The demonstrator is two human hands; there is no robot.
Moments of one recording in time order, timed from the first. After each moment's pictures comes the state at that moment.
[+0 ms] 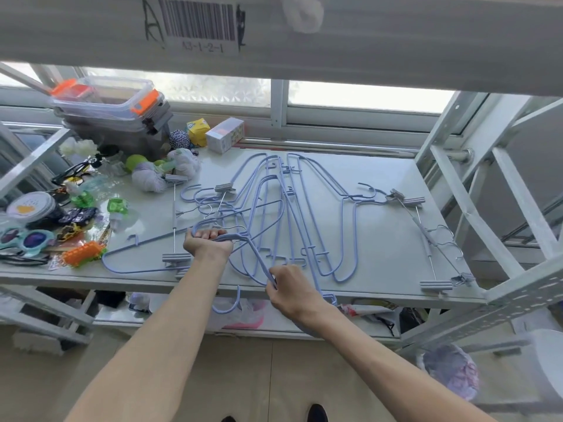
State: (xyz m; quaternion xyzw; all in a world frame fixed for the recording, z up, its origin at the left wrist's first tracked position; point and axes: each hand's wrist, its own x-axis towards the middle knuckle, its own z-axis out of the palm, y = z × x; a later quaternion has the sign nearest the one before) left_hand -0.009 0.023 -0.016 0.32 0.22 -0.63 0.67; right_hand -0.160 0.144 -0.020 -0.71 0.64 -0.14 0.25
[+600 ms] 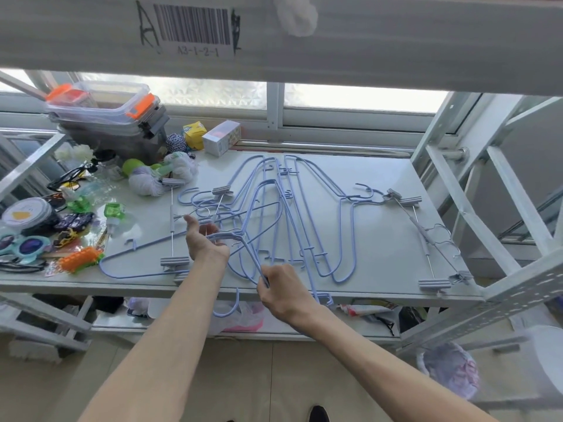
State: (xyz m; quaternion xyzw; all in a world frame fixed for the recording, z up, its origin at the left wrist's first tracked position) left_hand -0.014 0.017 -0.017 0.43 0.11 -0.59 0.67; right_hand -0.147 0.145 -0.011 -0.70 0.63 -0.21 0.27
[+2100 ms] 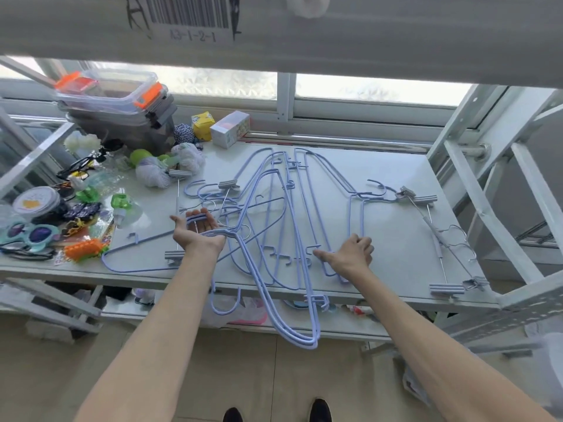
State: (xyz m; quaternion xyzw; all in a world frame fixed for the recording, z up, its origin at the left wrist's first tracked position) left_hand 0.005 0.009 -0.014 0.30 0.21 -0.58 0.73; right_hand -0.257 0.091 -0.039 -0.43 0.86 -0.12 0.25
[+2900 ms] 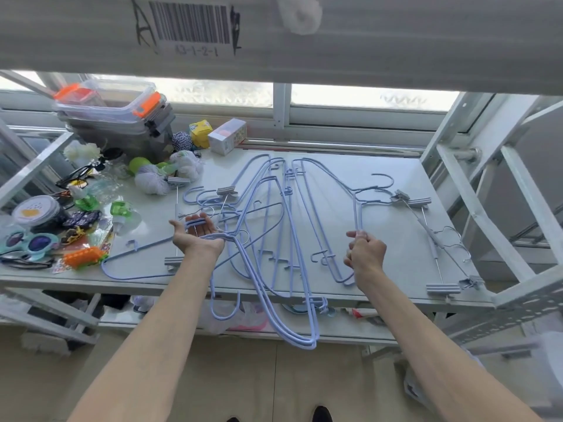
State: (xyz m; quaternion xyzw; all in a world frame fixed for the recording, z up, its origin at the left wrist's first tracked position) left_hand 0.006 0.007 -0.011 0.30 0.21 -0.58 0.73; right_hand -0.272 0.095 -0.028 -0.15 0.69 -0.58 0.40
